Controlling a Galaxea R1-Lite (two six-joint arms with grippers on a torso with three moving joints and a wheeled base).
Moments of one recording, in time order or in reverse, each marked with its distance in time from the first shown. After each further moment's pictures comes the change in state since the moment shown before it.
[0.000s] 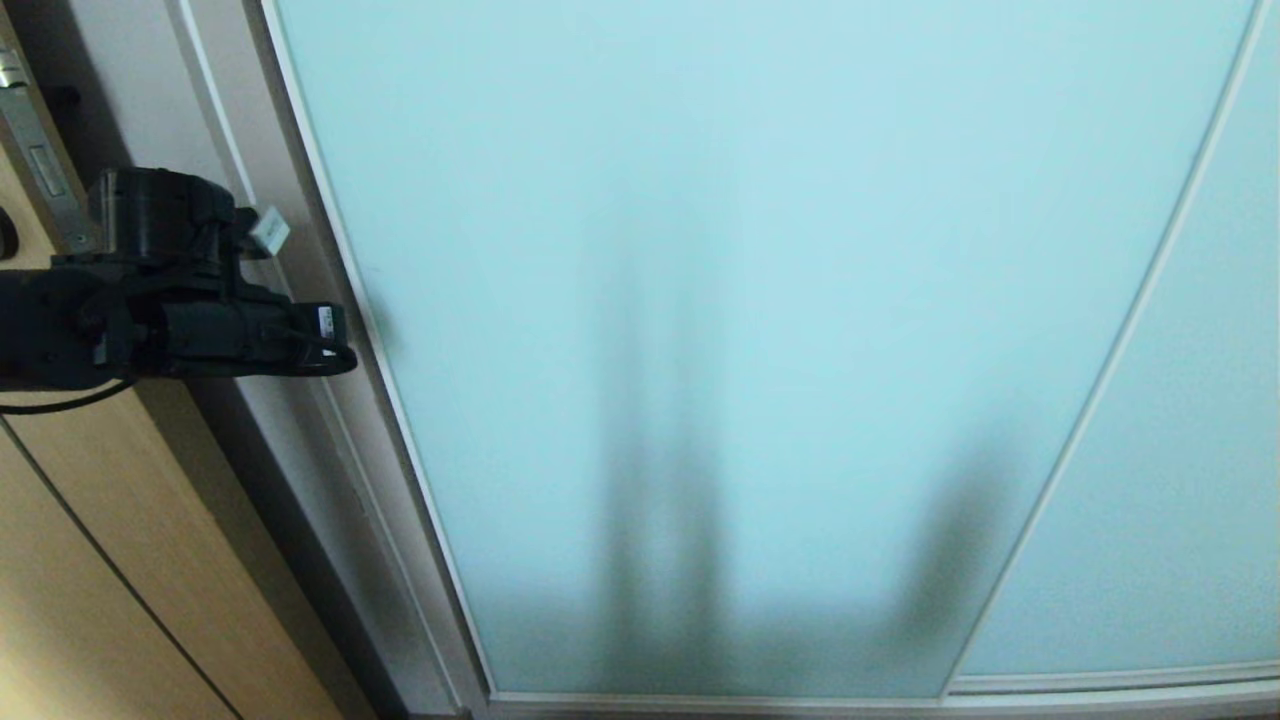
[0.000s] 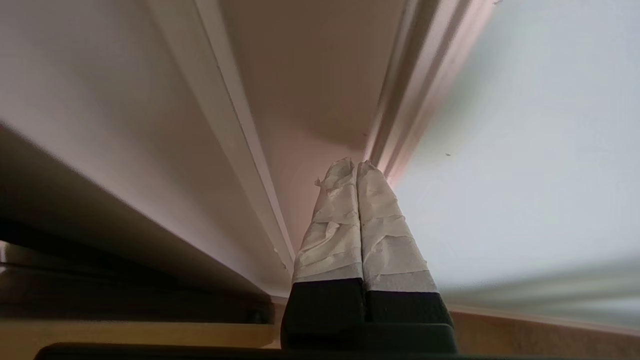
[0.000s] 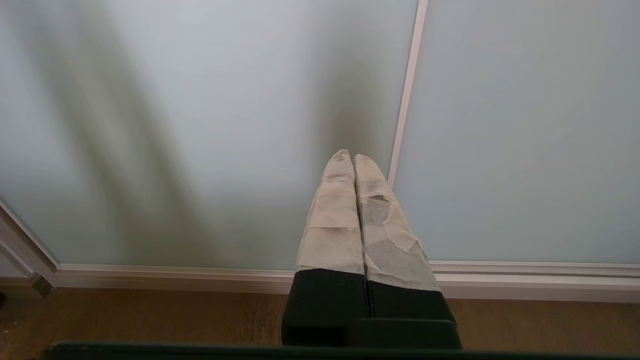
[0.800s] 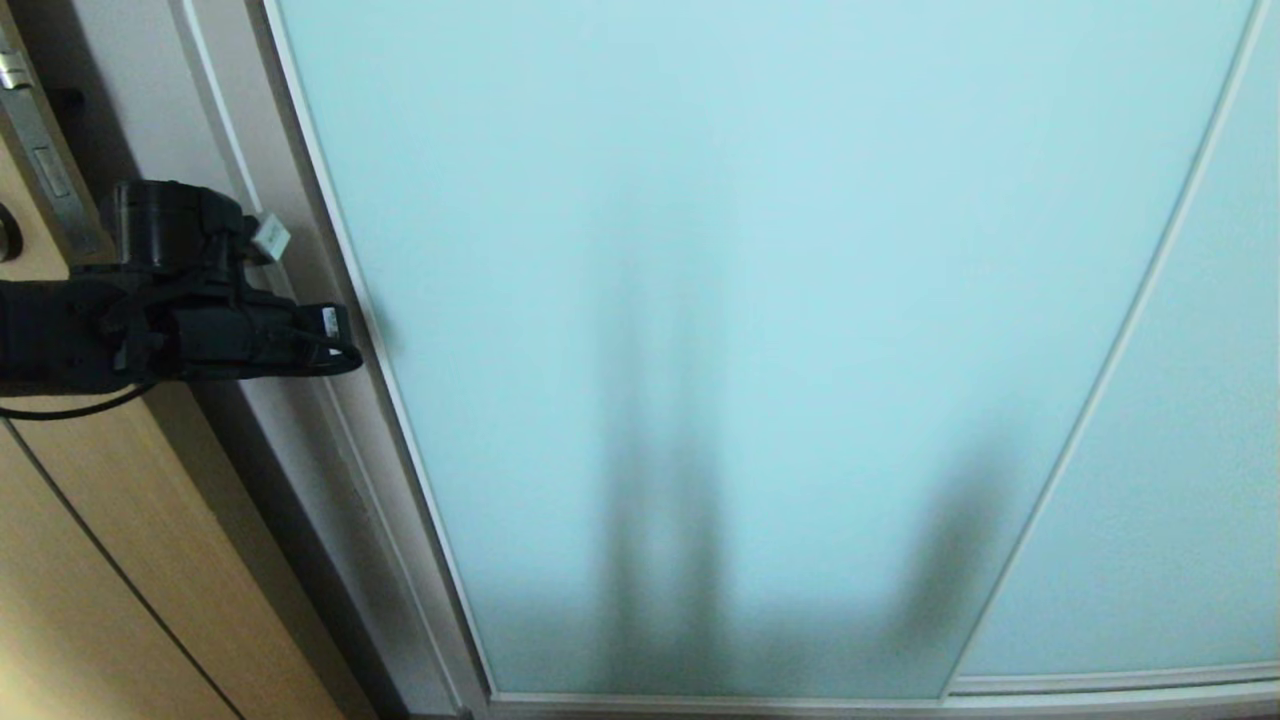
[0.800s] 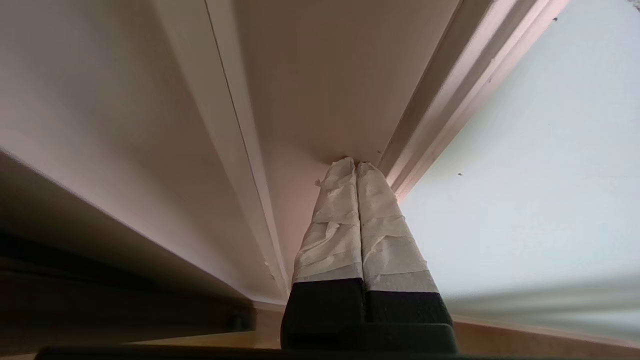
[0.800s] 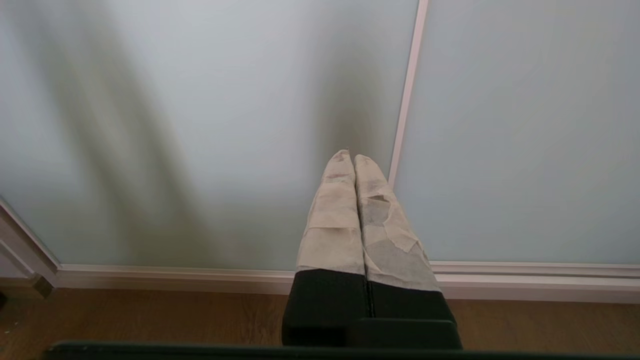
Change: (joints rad) left arm 0.002 0.045 -0.008 -0.042 -0.039 -0.057; right arm 0.000 0.000 0.000 0.000 0.000 0.000
